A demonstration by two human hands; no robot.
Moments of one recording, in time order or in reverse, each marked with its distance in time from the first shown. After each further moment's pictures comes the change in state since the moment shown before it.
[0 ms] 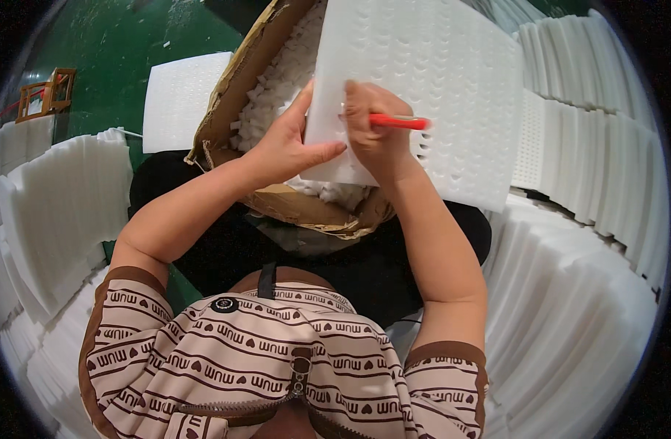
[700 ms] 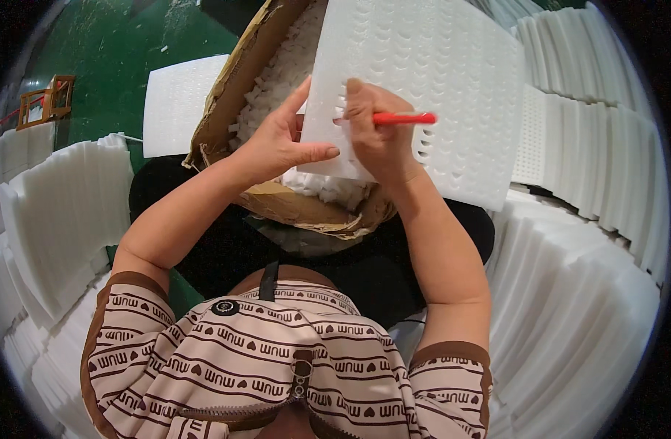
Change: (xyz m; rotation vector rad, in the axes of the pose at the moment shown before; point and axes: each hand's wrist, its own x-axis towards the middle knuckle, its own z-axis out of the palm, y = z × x) left_hand -0.002 0.008 -0.009 -0.088 -0.066 -0.139; right_hand -0.003 0.000 -0.003 -0.114 -0.026 -0.117
